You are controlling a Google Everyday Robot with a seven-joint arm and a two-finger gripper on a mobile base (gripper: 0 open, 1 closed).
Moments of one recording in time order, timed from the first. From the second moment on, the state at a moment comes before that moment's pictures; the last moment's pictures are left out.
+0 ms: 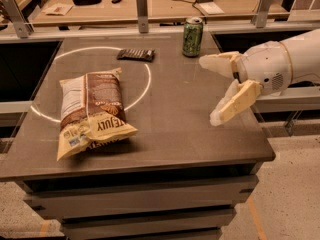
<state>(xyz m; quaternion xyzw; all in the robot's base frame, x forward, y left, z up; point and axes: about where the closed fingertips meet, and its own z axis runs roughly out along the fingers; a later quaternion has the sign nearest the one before) 0.481 -0.095 0.943 -0.57 0.61 0.37 0.40</state>
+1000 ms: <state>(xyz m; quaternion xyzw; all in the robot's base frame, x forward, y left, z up) 0.476 -0.060 0.903 -0.55 0.64 0.35 0.40</state>
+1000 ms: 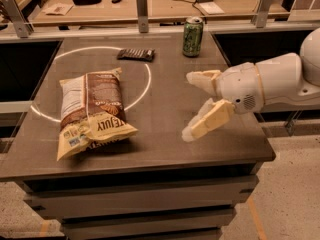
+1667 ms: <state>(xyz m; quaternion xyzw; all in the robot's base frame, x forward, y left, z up) 0.484 -0.004 0.883 -0.57 0.61 0.35 0.43</state>
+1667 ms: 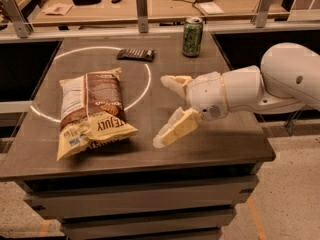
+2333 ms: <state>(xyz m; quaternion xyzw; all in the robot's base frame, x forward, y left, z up) 0.472 0.043 0.868 -0.59 0.58 0.36 0.43</state>
